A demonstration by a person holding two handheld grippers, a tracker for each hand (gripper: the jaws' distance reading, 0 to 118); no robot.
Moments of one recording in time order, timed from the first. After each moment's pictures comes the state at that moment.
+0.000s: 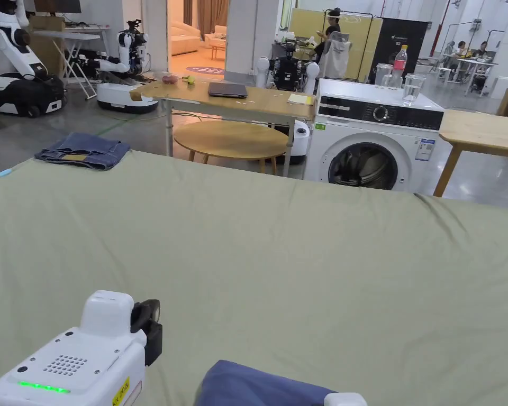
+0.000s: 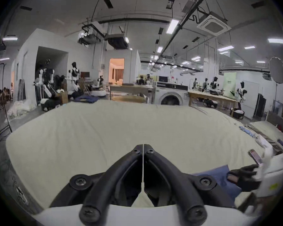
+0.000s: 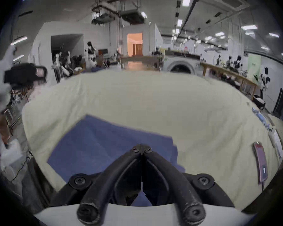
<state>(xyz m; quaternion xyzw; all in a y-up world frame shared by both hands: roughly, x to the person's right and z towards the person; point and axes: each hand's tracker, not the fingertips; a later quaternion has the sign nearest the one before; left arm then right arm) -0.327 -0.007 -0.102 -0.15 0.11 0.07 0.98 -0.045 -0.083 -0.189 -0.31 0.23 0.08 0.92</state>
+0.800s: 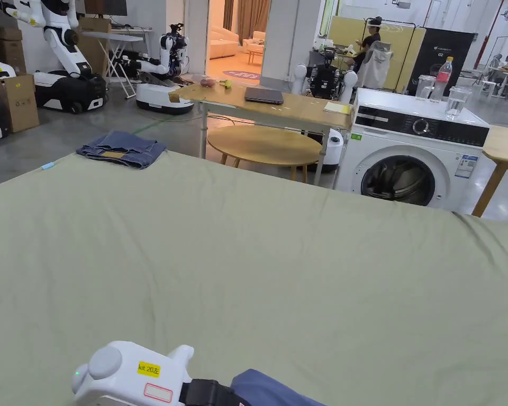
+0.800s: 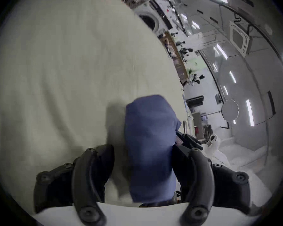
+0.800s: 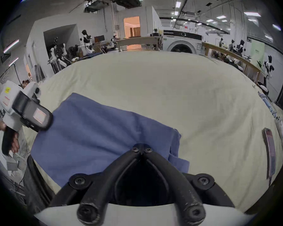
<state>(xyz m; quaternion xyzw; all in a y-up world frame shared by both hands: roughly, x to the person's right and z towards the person) -0.377 -0.121 -0.180 -0.46 -0.21 0.43 0.74 -0.034 -0.091 -0.209 -0.36 0.25 0.06 0.90</state>
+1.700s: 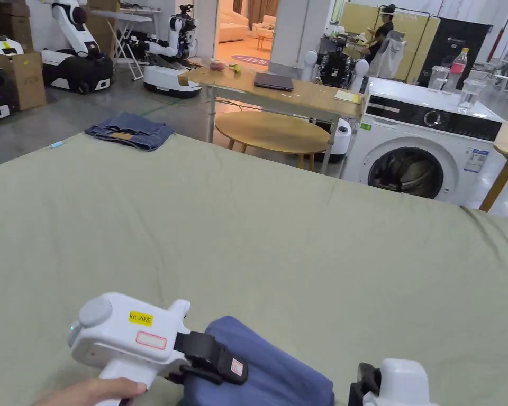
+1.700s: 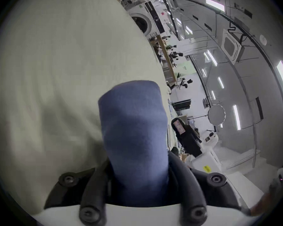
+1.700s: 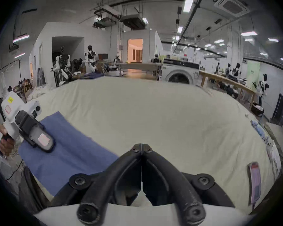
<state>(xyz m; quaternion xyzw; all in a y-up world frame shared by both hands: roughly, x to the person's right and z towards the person) -0.412 -0.067 -0.162 -0.41 -0.22 0.47 0.75 -0.041 -0.036 -0.229 -0.22 0.25 0.07 0.94</state>
